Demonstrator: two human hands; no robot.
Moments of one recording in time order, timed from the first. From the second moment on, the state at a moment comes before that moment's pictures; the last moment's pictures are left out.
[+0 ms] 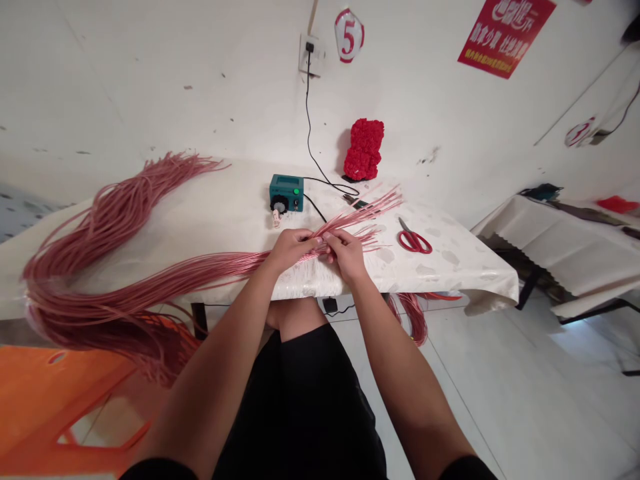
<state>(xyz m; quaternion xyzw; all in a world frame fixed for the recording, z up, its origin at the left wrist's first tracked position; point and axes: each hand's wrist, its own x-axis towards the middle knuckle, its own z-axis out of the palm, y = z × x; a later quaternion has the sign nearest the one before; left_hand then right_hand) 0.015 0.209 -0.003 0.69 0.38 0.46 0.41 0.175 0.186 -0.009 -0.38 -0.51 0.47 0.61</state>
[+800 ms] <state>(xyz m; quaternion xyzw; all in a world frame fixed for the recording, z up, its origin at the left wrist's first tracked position) 0.016 0.208 -0.002 0.67 0.39 0.46 0.43 0.179 0.195 -0.014 -0.32 -0.46 0.52 0.64</state>
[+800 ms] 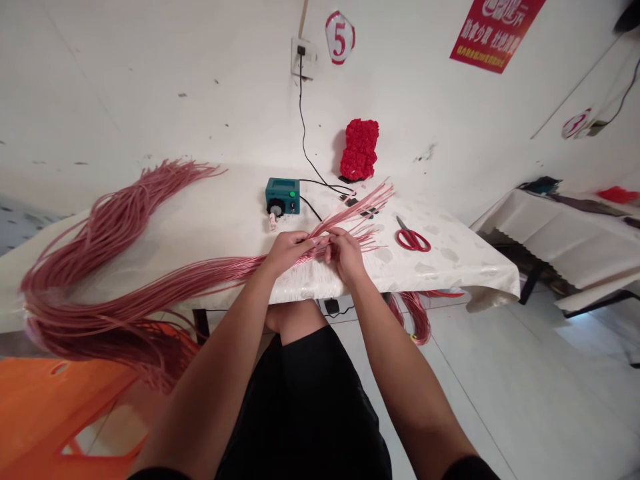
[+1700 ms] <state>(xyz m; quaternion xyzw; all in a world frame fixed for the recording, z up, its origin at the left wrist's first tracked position) 0.017 0.207 0.001 0.66 0.40 0.47 0.43 0.178 0.196 -0.015 -0.32 -0.44 0.53 0.65</state>
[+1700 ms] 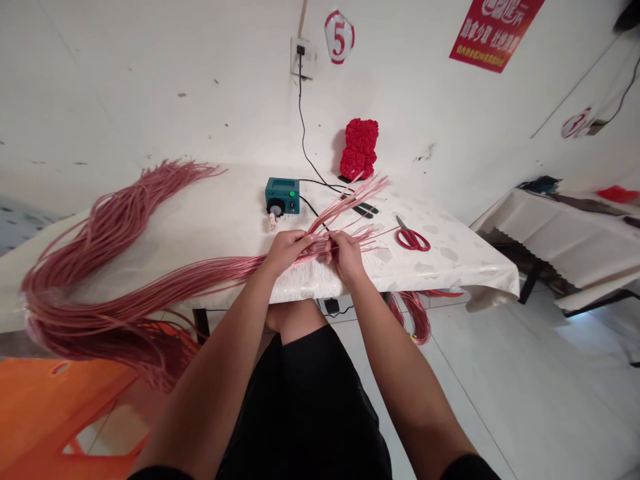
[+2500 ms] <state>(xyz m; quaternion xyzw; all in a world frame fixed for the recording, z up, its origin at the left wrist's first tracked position) 0.018 0.210 0.001 0.72 0.35 0.39 0.46 0.177 0.192 -0.014 -0.30 -0.48 0.54 0.62</state>
